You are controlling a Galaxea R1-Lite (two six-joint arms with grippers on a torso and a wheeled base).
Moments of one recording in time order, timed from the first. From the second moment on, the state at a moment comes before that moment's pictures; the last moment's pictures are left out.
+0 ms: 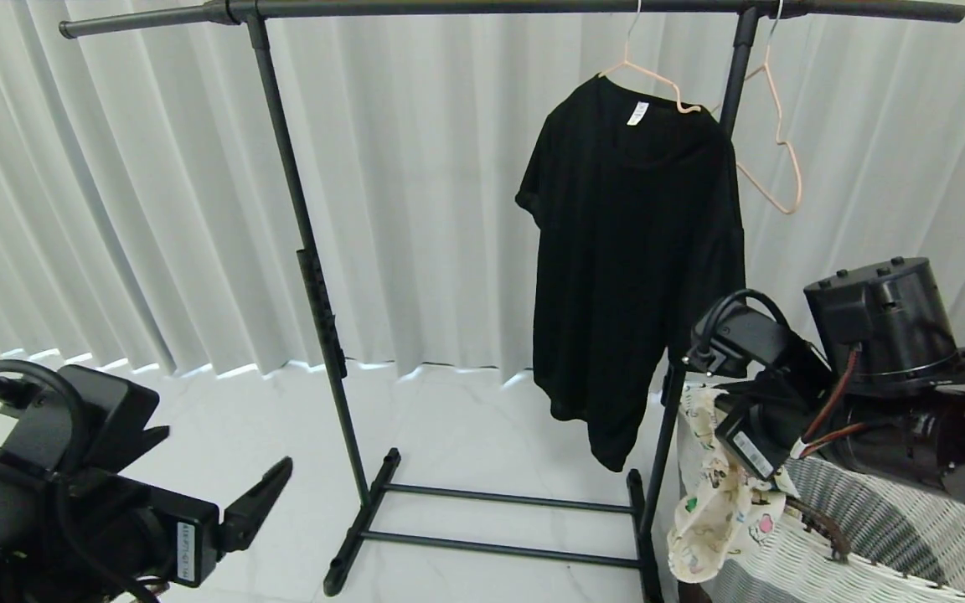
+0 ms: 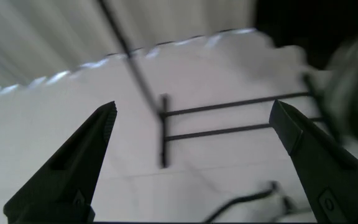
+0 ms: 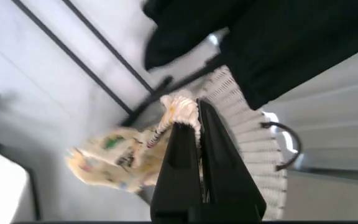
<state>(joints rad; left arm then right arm) -0.57 1.12 -0.34 -0.41 0.40 0.08 0.71 1.55 -0.90 -0.07 -0.35 -0.33</state>
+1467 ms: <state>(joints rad) -0.83 1.97 -0.76 -0.63 0.16 -0.30 0.92 1.73 -1.34 0.01 -0.25 -0.11</state>
